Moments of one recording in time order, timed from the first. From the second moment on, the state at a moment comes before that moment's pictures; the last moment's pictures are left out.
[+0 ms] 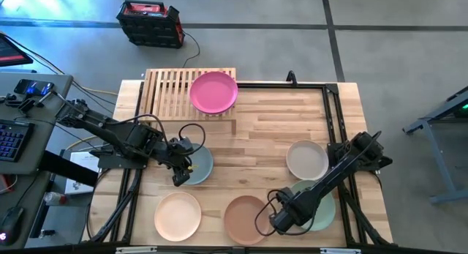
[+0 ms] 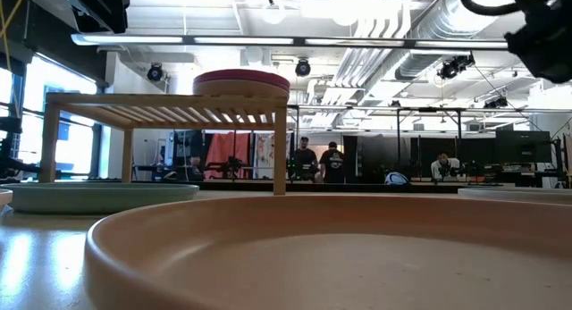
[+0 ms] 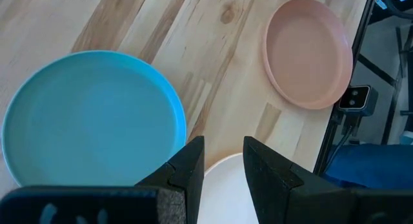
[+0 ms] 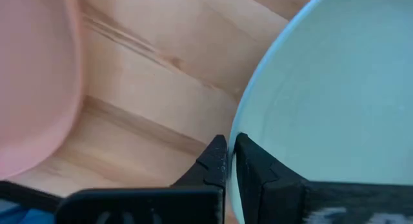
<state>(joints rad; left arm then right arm) -0.36 1.18 1.06 -0.89 -0.07 -0.83 0.72 1.90 1.31 -0.90 -0.11 1.82</state>
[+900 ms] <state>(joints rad) -0.36 1.18 1.06 -0.89 -0.07 -0.84 0.67 1.90 1.70 -1.29 0.05 1.63</state>
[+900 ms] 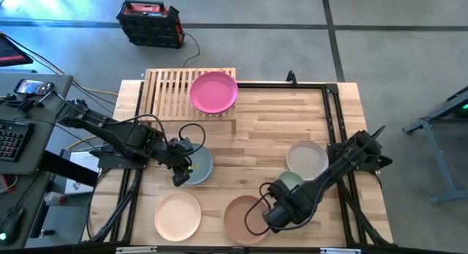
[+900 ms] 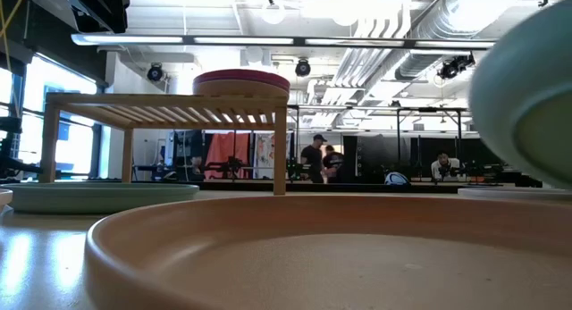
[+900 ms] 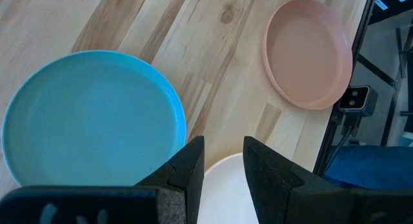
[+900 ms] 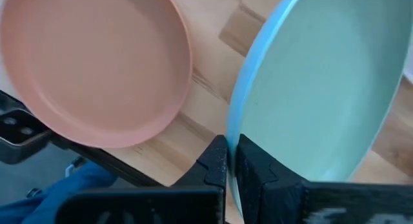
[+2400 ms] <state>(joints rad) -0.28 1.18 1.06 -0.93 -0.07 -0.88 0.01 1.90 2.18 -1.46 0.42 0.22</state>
